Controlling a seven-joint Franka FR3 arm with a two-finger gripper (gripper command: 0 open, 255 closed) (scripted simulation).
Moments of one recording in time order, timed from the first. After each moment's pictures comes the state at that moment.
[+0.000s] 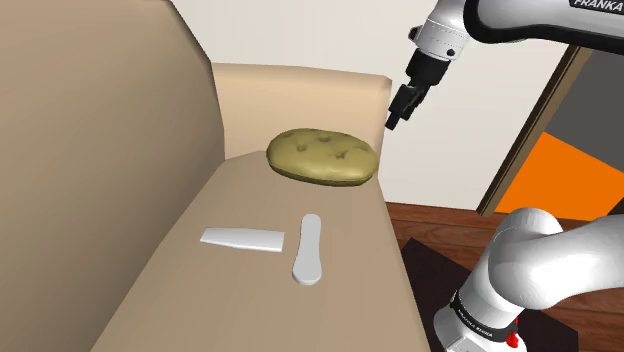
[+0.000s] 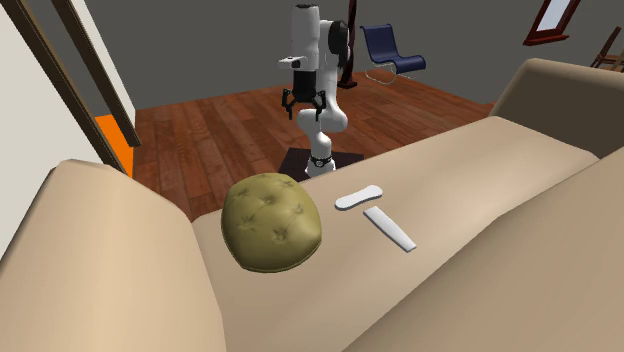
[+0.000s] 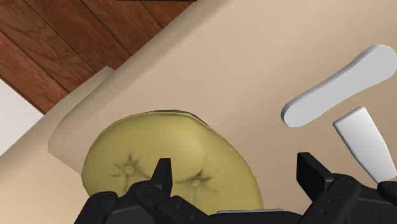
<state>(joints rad) 0.00 -0.83 -0.05 -2.29 -0.02 1.69 -0.10</state>
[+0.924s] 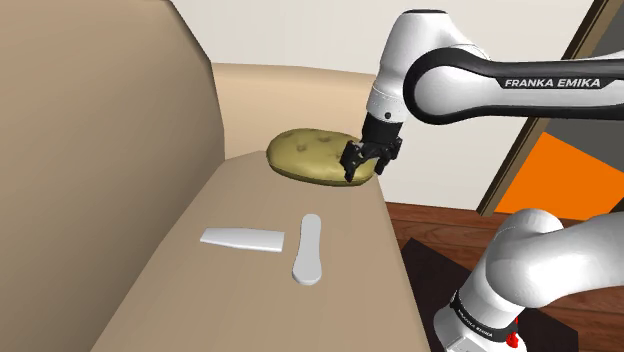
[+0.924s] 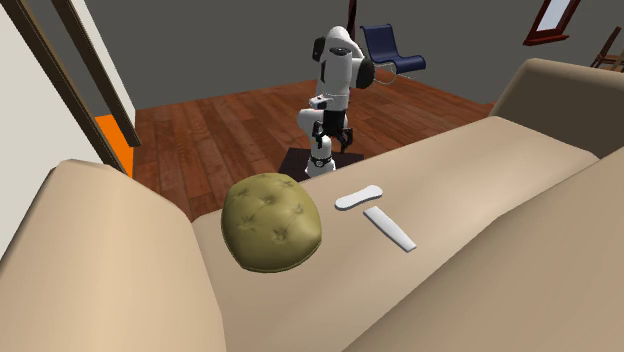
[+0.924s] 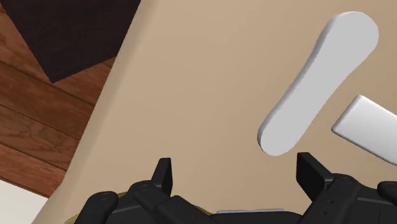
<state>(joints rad) -0.06 -0.78 0.25 -2.50 0.14 1.87 0.43</state>
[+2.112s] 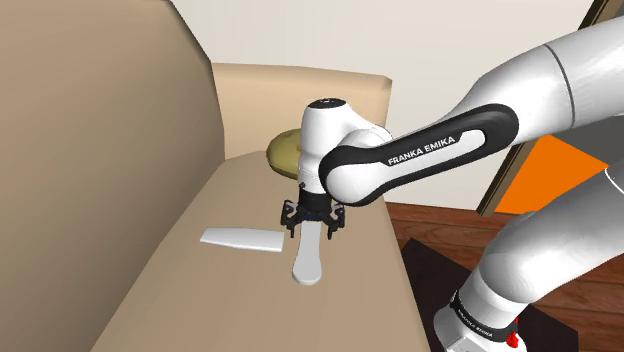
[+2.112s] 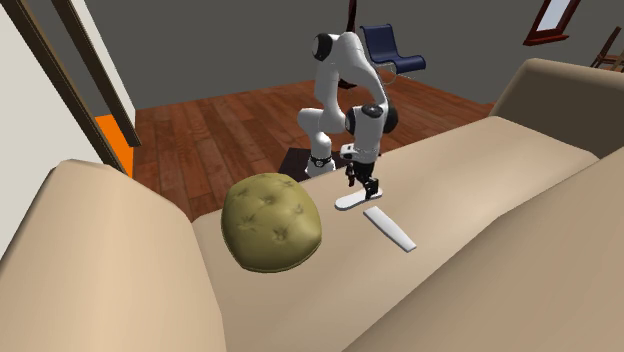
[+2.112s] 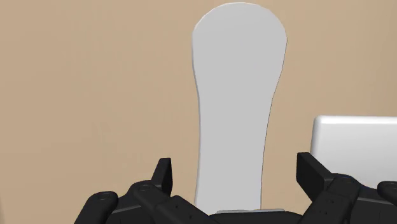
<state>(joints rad) -0.17 -0.33 0.65 -2.48 0.24 2.21 1.11</state>
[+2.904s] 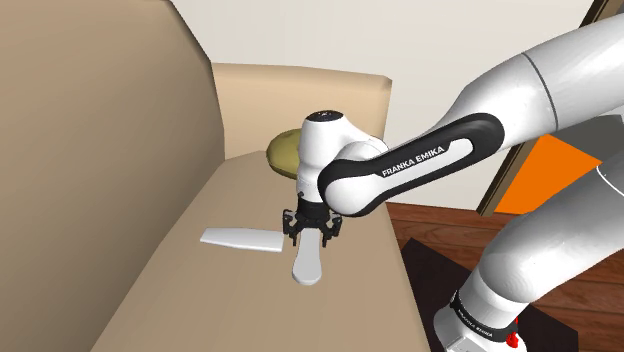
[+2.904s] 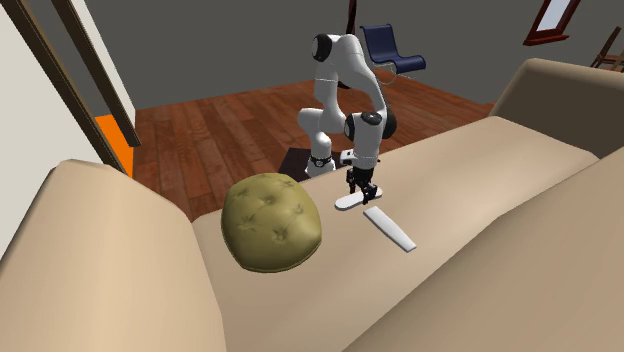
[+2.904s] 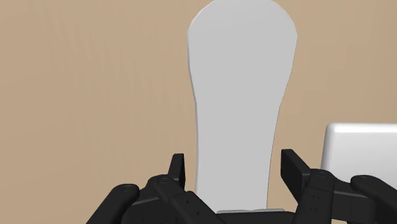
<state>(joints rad) -0.18 -0.29 0.67 -2.50 0.22 2.28 1.13</state>
